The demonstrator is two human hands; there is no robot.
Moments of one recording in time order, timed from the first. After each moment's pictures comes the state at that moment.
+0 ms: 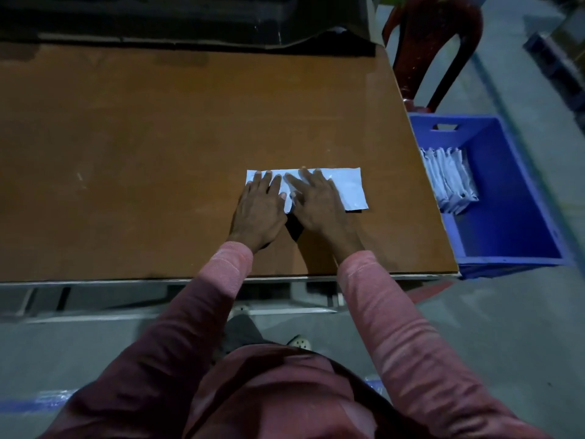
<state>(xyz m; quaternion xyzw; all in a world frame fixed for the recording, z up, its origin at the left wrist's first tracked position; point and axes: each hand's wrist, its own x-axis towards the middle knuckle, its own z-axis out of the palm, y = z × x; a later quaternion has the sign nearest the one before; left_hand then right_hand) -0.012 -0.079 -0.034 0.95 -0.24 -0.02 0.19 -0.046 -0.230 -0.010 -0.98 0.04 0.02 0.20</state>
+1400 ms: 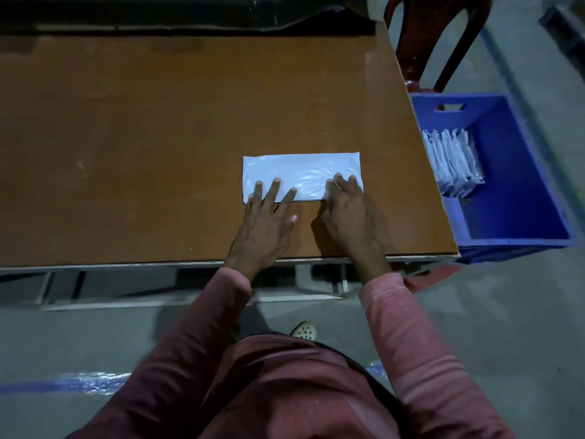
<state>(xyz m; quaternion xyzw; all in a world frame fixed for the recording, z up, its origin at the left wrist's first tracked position) -0.082 -0.067 -0.037 0.95 -0.27 -0.04 0.16 -0.109 -0.260 -0.022 -0.98 0.12 -0.07 0.17</state>
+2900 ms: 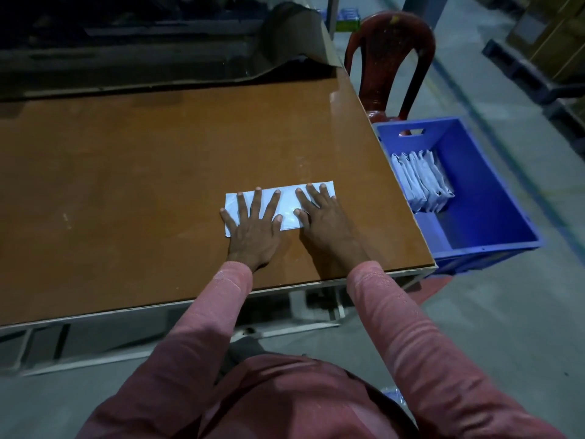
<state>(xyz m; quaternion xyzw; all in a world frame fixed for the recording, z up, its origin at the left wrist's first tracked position) -0.028 -0.106 -0.047 0.97 -0.23 -0.06 0.10 -0.079 -0.284 -0.022 -0.98 0.07 0.01 0.16</state>
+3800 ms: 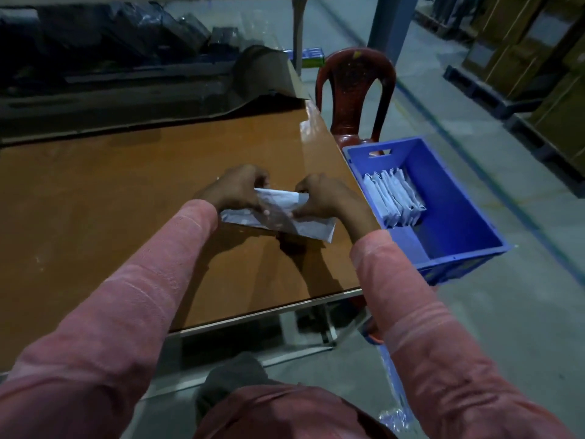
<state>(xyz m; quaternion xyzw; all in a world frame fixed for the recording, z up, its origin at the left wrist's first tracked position) 0.059 -0.159 0.101 0.90 -0.37 -0.14 0.18 -0.051 -0.347 0.100 -0.99 0.06 0.04 0.14</state>
